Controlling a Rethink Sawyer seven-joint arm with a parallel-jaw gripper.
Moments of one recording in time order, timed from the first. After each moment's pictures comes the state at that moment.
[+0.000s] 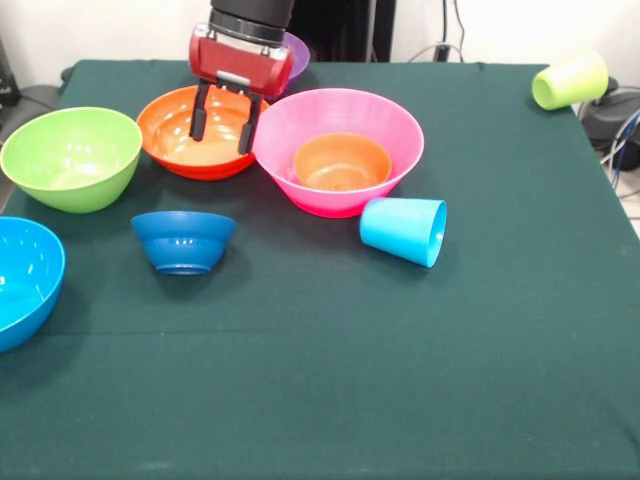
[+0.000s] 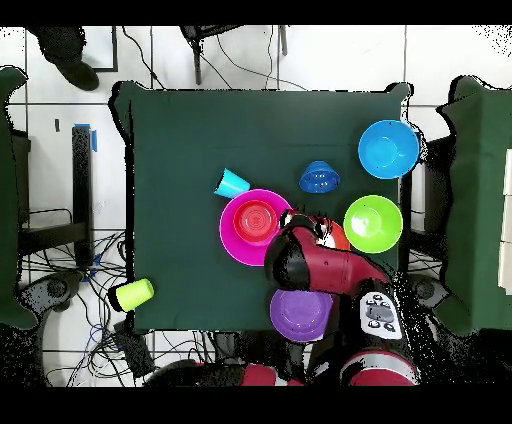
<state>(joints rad) -0.31 -0.56 -0.16 1.83 -0.27 -0.14 1.90</state>
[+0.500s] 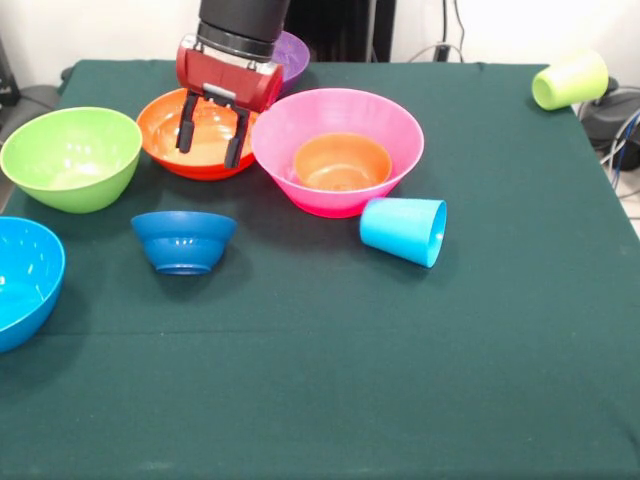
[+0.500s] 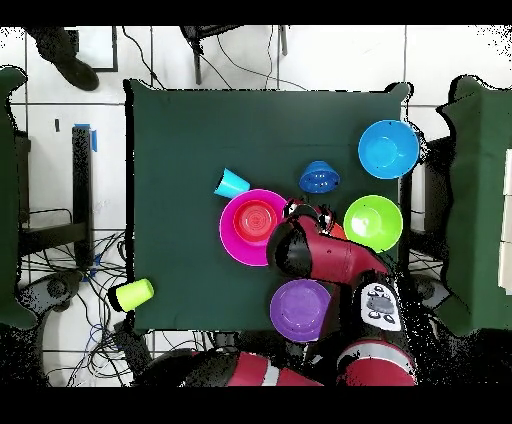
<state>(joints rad) -0.29 -0.53 -0.19 1.77 -0.18 -0.11 1.90</state>
